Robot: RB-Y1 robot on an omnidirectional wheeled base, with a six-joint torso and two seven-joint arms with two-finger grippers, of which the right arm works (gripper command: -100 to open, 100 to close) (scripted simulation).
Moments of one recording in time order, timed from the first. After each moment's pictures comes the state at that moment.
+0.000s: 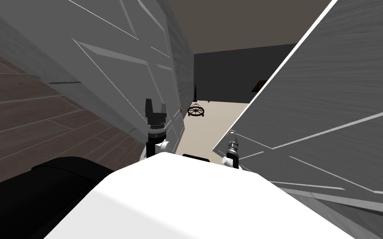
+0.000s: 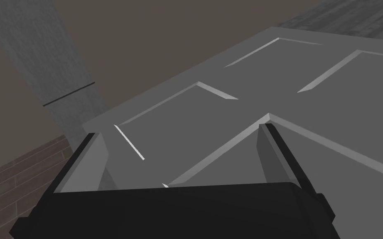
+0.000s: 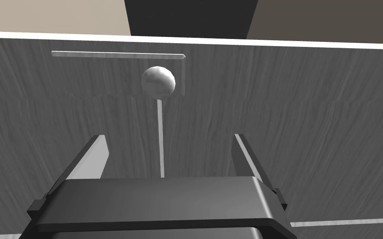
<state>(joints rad) -0.05 -0.06 -0.33 -0.75 -0.16 -0.77 0.09</state>
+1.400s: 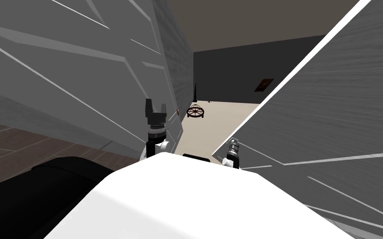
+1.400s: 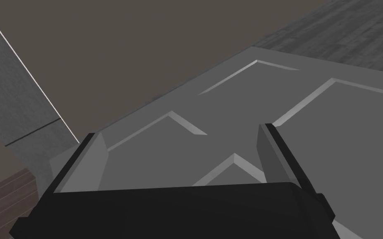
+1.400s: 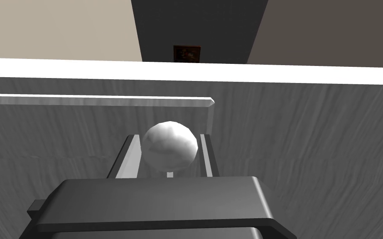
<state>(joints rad) -0.03 -0.05 -0.34 -0.74 -0.17 -0.78 0.10</state>
